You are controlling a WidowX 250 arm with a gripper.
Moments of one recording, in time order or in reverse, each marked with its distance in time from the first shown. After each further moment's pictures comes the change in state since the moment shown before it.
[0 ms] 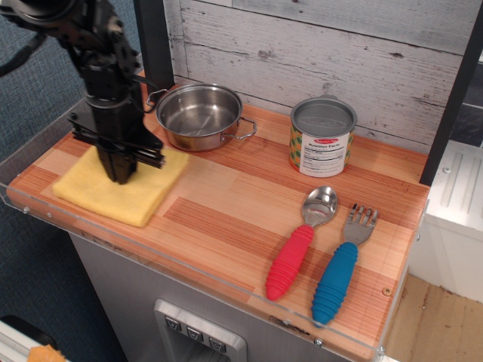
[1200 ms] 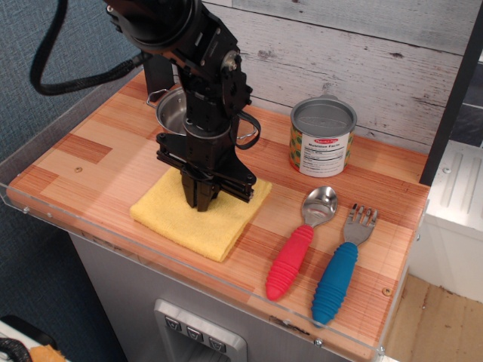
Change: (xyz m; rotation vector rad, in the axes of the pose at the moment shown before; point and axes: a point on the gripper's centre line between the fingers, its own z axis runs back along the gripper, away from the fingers) arm -0.003 -0.093 0.009 0.023 -0.008 -0.109
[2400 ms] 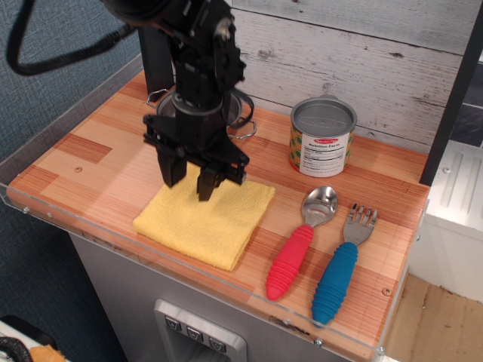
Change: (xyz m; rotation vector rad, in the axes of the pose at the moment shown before) arm 0.001 0.018 0.033 0.042 -0.016 0.041
